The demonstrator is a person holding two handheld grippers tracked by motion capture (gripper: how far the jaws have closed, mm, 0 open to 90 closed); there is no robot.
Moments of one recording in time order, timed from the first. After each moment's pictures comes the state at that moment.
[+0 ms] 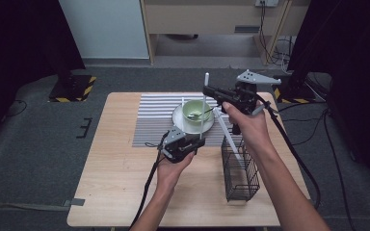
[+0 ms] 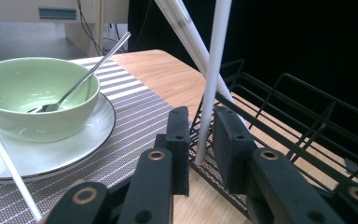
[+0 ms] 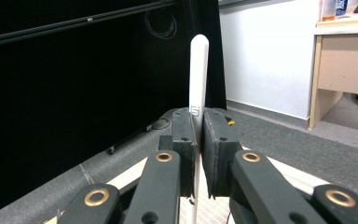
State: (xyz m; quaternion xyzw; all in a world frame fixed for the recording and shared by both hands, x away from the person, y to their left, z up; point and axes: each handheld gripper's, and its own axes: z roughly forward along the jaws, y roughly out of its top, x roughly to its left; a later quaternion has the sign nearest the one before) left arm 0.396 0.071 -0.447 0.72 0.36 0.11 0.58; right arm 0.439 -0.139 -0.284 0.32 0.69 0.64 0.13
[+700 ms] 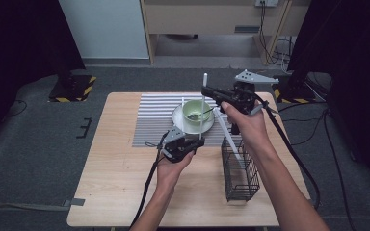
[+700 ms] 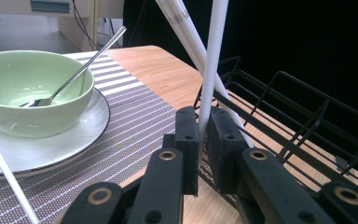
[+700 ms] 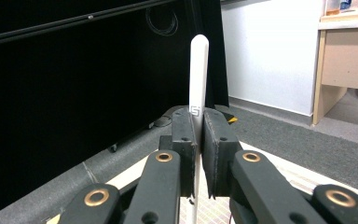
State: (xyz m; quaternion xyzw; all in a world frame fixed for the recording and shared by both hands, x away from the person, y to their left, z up) left arm 0.396 0.071 -0.448 0.72 0.36 0.10 0.58; right arm 0.442 -0.137 -0.286 0.32 0.69 0.63 0.13
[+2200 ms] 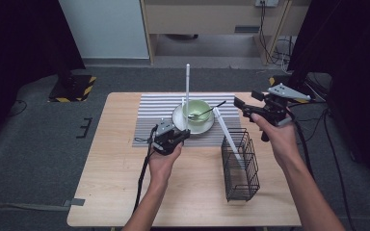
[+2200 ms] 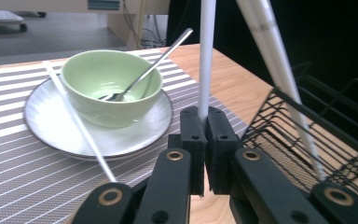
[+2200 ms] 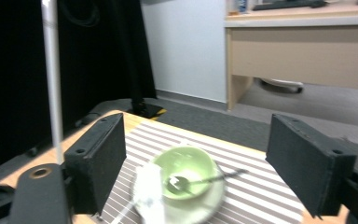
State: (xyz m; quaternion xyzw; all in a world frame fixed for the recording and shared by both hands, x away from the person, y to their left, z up) left arm 0.416 0.101 -0.442 0.72 0.42 0.15 0.54; right arm 0.443 -0.223 -0.329 0.41 0.67 0.57 0.24
